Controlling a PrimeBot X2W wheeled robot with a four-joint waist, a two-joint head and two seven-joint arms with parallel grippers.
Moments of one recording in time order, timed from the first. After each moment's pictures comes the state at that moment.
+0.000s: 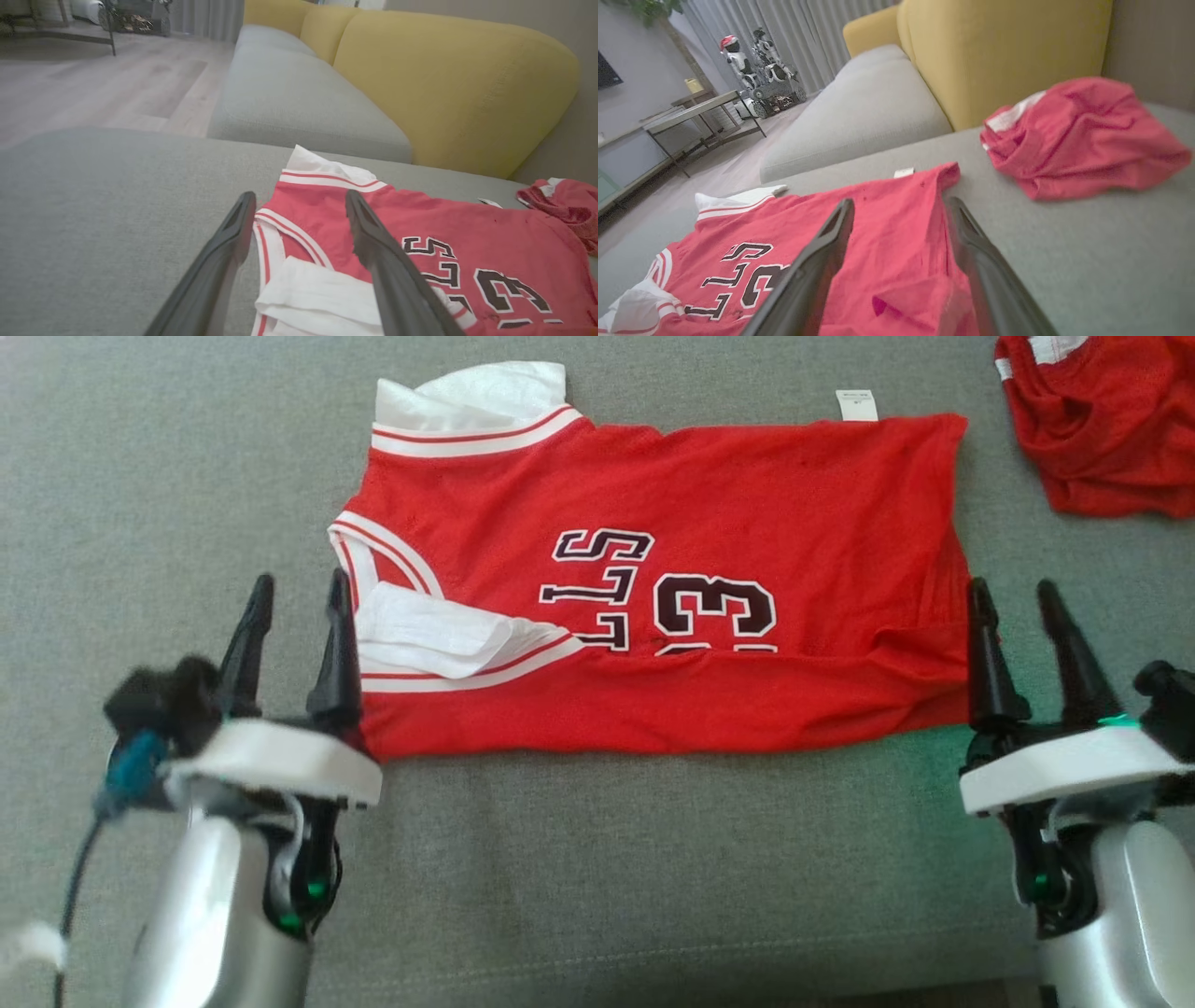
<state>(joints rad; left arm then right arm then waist) -0.25 0.10 -0.15 0.17 -0.34 0.02 -0.17 -0.17 -0.10 -0.01 0.10 0.36 0.13 -0.02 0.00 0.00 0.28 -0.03</state>
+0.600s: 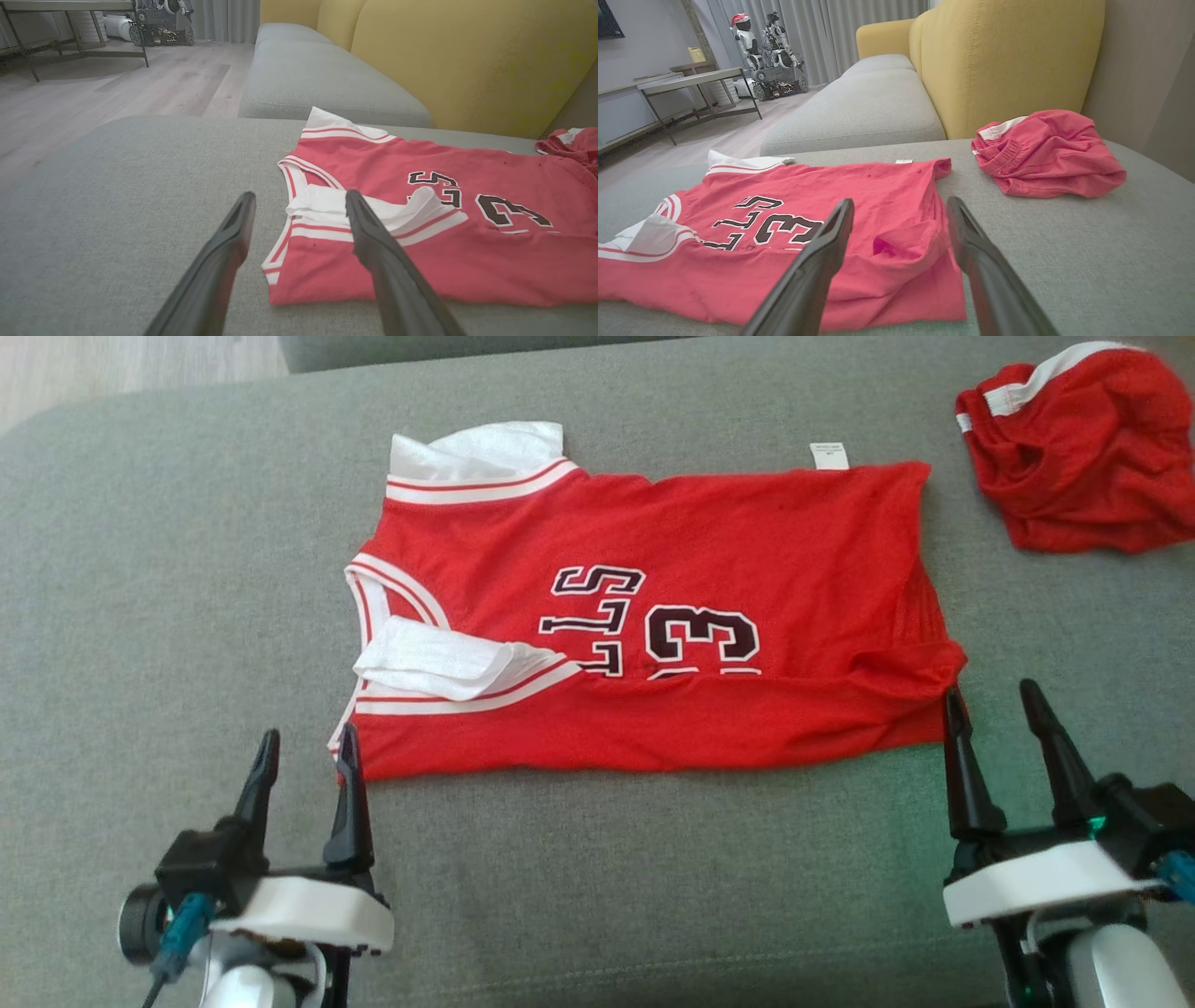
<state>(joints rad) 0.02 0.09 -0.16 0.10 -0.21 0.10 -0.25 0.02 -0.10 0.02 0.04 0.18 0.13 -0.12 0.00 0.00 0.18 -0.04</state>
